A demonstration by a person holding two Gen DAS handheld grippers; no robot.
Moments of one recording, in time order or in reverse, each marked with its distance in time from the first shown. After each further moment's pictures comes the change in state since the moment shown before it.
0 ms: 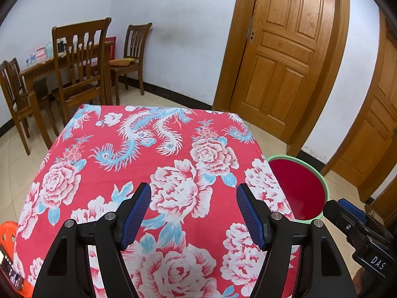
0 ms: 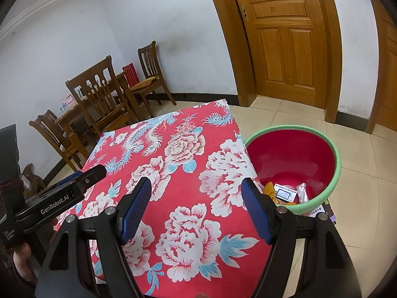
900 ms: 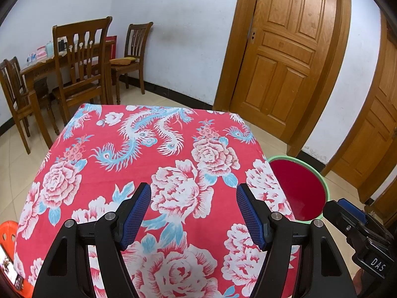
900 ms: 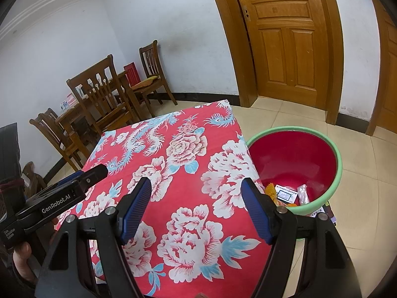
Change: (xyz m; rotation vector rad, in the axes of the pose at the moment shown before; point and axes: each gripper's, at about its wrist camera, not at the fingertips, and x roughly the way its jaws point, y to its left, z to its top) left arm 0.000 0.002 0.001 -0.005 0.002 0.001; right arm 0.000 0.001 0.000 -0.004 -0.002 0.001
